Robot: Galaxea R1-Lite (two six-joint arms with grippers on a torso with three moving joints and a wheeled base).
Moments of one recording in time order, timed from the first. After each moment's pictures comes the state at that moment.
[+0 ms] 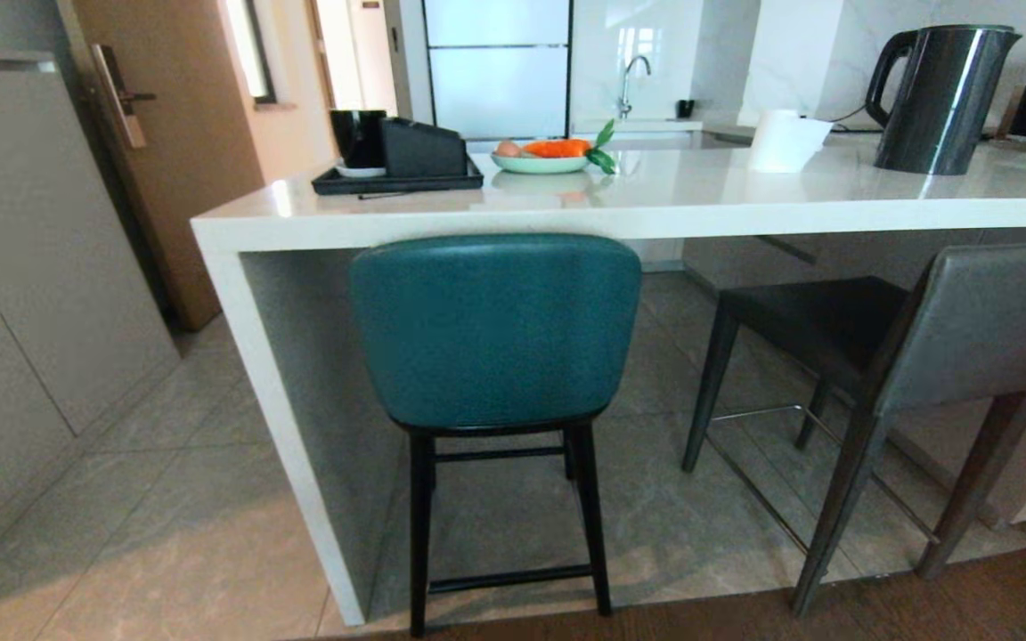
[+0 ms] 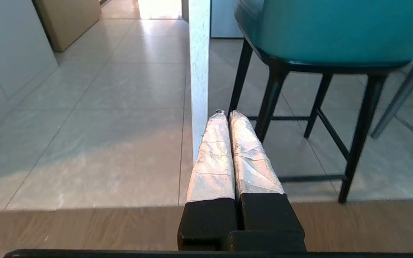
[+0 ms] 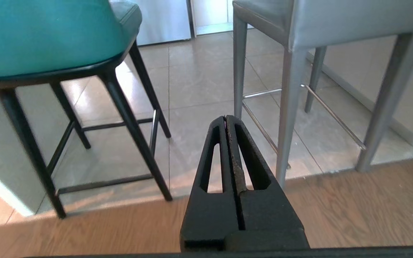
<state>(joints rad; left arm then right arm) 0.00 0.00 0.00 0.00 0.01 -0.02 0.00 0.00 0.00 -0.01 -0.01 0.04</state>
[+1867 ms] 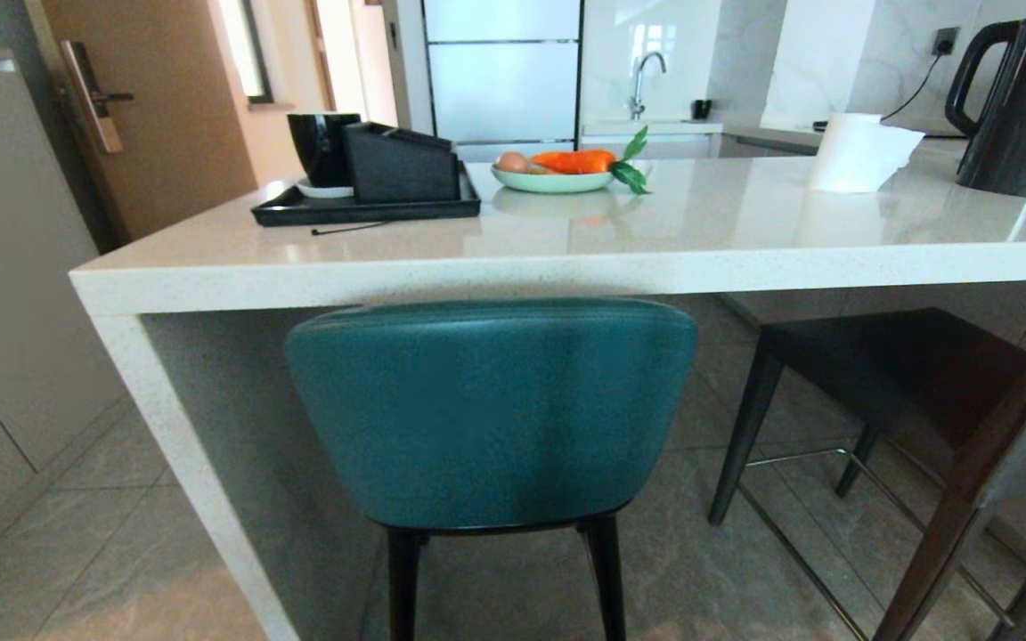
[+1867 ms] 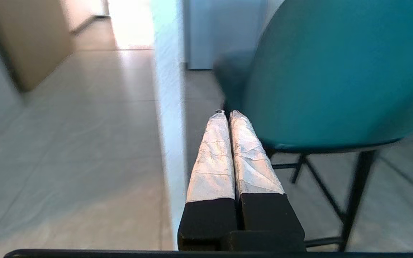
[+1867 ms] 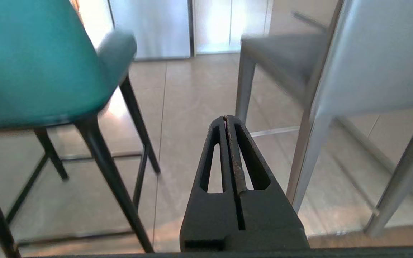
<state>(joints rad) 0.00 0.20 -0.21 -0.07 -0.09 -0.04 0.00 0.08 -0.12 0.00 0.00 -0.04</state>
